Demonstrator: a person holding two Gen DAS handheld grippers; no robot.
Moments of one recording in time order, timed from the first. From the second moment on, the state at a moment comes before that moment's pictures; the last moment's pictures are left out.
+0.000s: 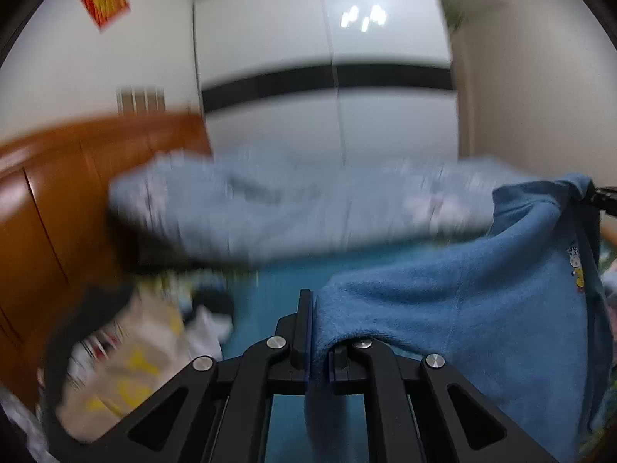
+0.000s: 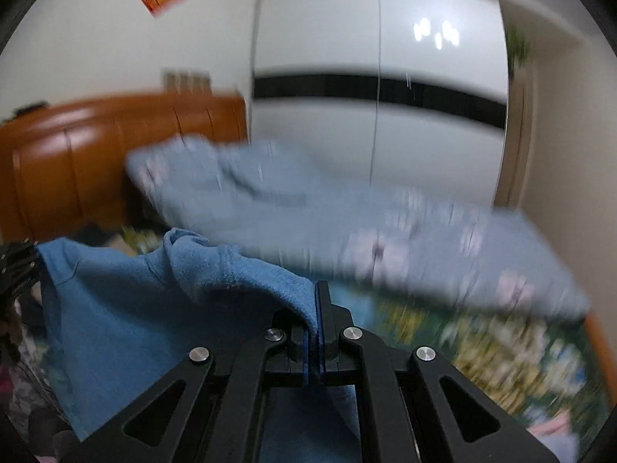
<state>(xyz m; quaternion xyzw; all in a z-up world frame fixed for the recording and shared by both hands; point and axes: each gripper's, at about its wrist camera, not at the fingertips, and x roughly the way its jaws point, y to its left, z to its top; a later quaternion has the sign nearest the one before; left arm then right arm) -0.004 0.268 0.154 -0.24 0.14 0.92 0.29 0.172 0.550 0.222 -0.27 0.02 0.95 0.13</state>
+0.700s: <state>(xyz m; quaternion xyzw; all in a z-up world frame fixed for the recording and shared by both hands) -0.150 0.364 -0.026 -0.37 0.24 0.87 0.21 -0.050 0.620 0.006 -0.46 0.10 0.86 0.20</state>
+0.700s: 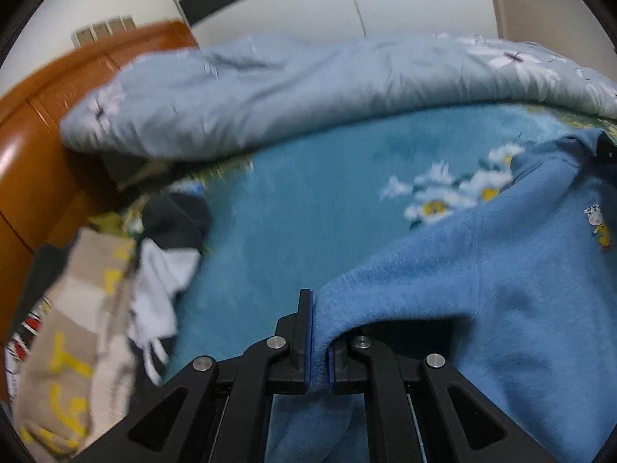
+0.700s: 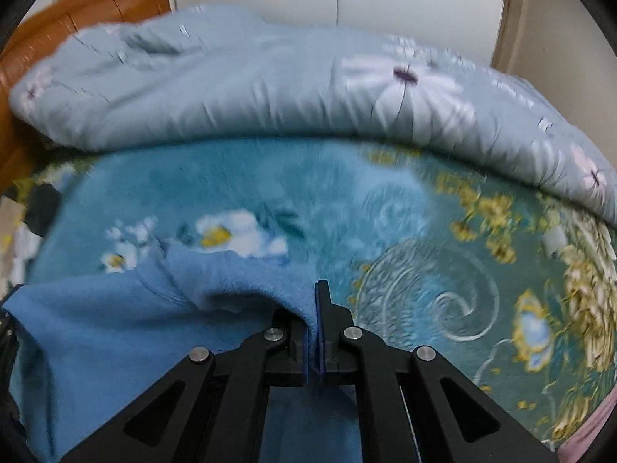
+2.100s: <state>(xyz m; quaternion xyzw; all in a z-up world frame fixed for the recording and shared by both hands) -0.037 0.213 -0.001 -0.46 0.00 0.87 0.21 0.228 0.700 0.102 -0.38 -0.01 0.83 0.41</state>
